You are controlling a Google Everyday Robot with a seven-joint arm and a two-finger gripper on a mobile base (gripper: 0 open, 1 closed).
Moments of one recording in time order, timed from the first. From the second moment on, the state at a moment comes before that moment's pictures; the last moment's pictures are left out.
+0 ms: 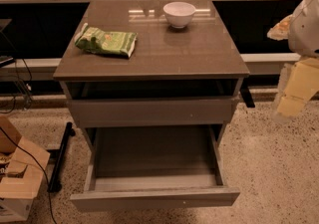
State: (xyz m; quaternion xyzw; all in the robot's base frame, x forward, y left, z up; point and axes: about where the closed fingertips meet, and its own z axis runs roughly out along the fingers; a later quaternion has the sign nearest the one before) arm 0.438 -0.217 0.976 -0.60 0.78 -0.03 0.16
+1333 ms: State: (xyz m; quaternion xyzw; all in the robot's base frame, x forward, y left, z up) arm 0.527 -0.089 0.979 -0.65 0.72 -0.02 0.25
